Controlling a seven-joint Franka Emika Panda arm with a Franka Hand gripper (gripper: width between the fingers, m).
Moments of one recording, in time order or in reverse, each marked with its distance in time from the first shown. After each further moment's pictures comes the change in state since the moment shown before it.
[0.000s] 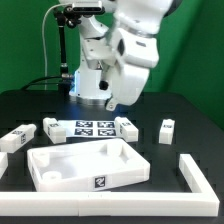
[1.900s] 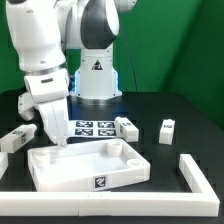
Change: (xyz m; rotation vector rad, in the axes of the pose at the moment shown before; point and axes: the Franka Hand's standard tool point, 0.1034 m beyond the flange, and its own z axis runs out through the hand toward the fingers) arm -0.073 0.022 0.111 -0.267 0.368 -0.021
